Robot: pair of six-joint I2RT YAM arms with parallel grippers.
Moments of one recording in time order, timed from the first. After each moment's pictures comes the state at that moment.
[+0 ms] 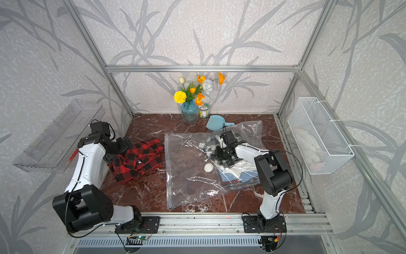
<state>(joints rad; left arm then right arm) 0.36 1.34 1.24 -1.00 0.05 -0.38 0.42 1.80 1.07 -0.31 -0.37 0.50</state>
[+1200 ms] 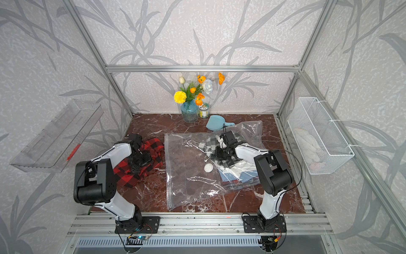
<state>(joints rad) 0.13 1.67 1.04 -0.83 0.02 -0.51 0.42 1.81 1.06 -0.29 -0.38 0.50</state>
